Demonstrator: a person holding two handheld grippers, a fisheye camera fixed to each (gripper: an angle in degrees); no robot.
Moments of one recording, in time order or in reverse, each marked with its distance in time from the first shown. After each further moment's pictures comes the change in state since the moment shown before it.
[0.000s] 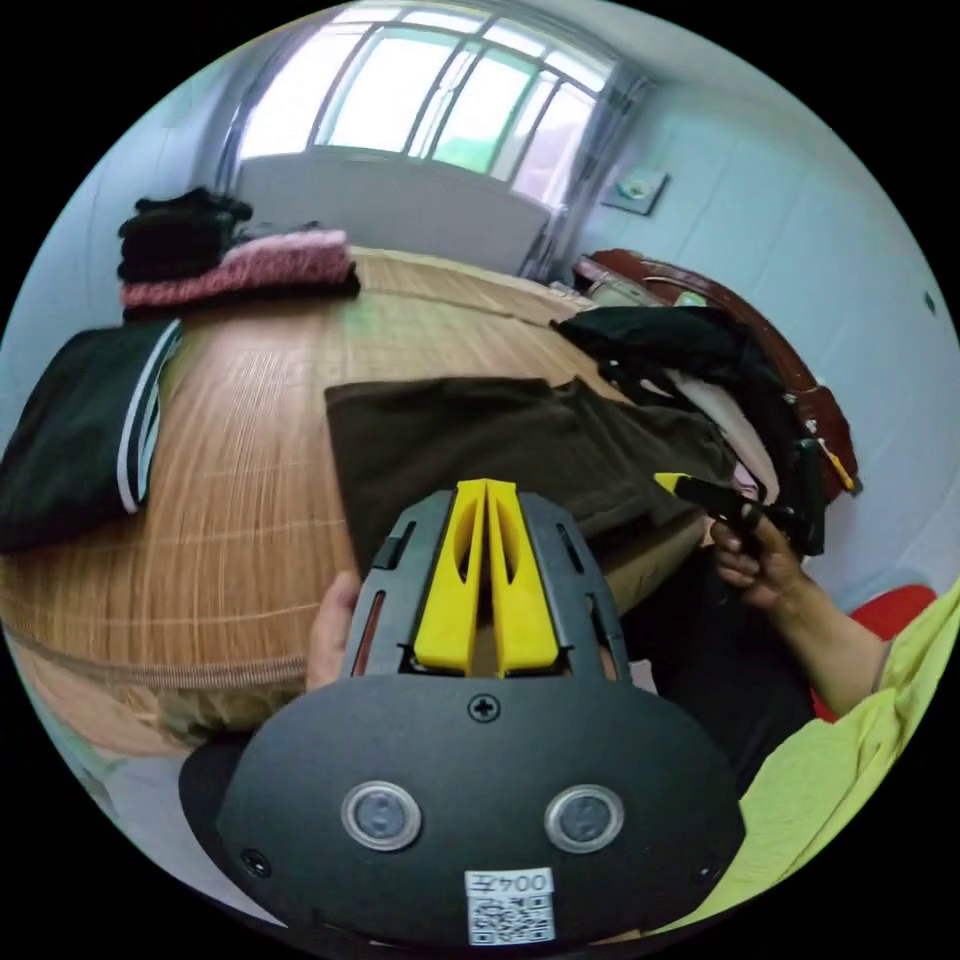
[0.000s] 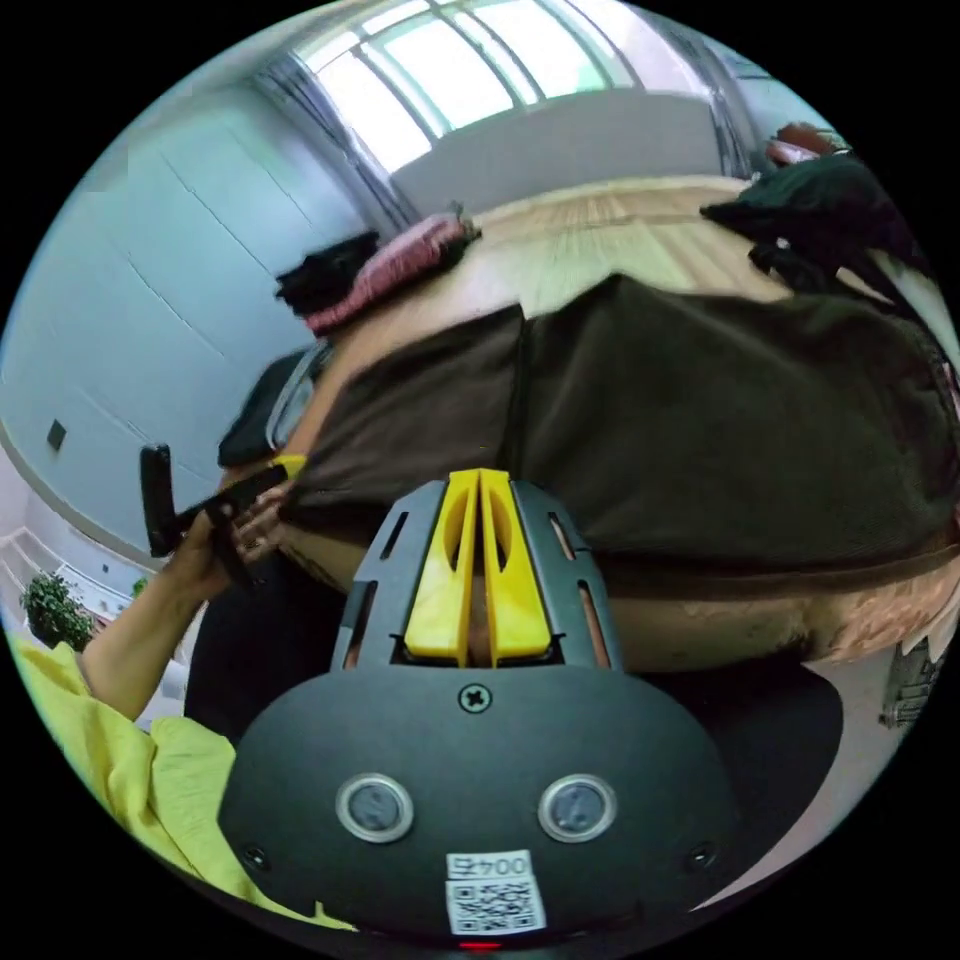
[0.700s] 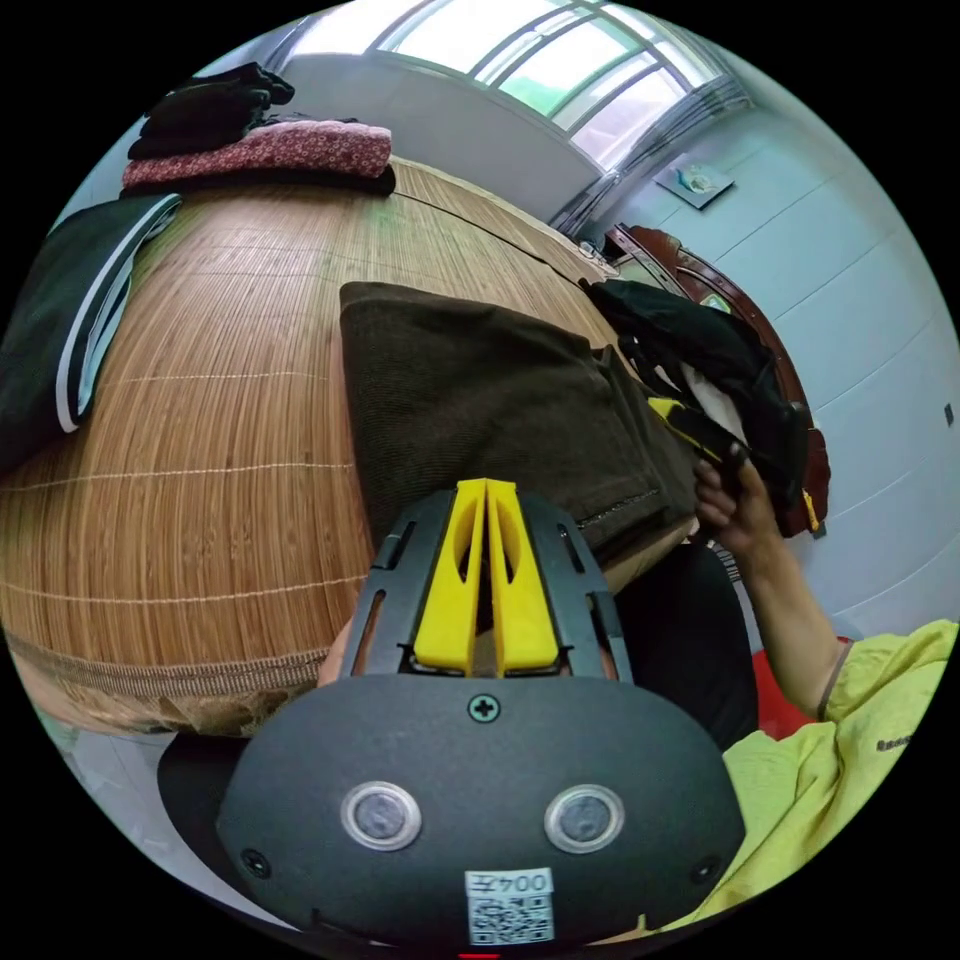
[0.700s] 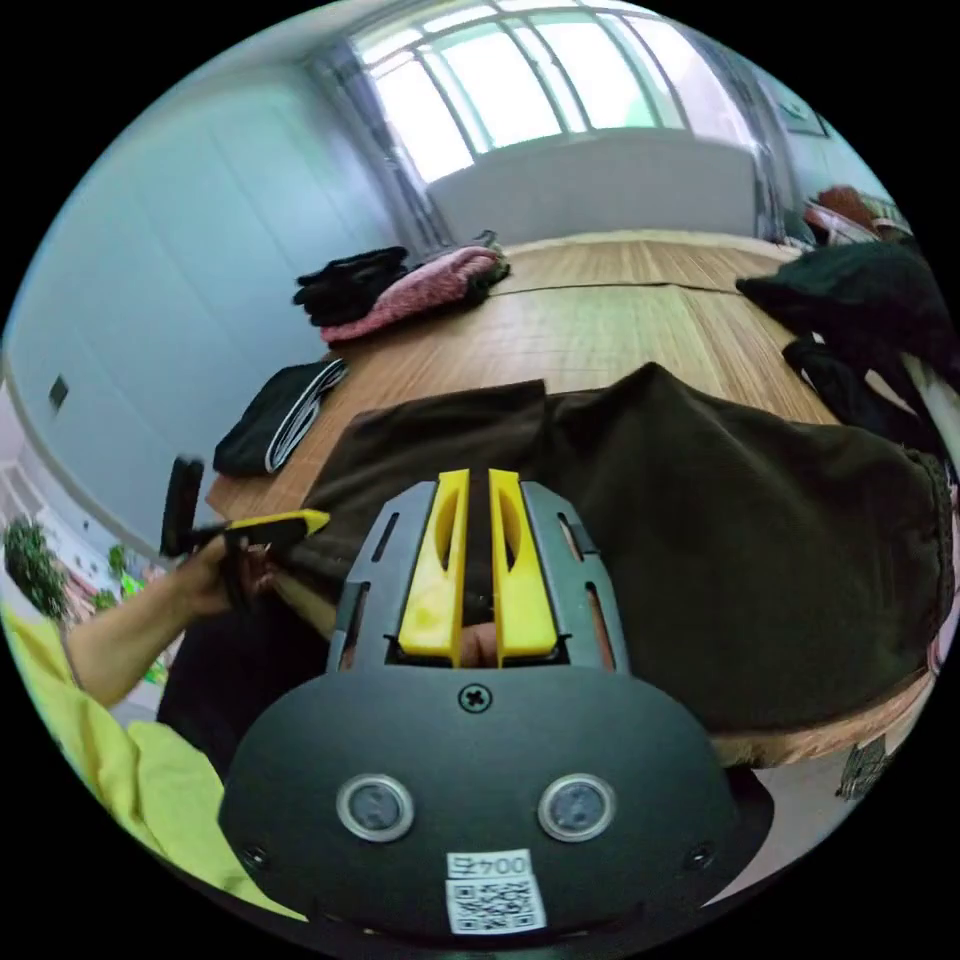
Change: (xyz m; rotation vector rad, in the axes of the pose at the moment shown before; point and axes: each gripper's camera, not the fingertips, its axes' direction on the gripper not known) left arm -0.068 -0.034 0.053 -0.165 0.132 -0.156; right arm -0.070 -0.067 0.026 0.025 0.041 -0.108
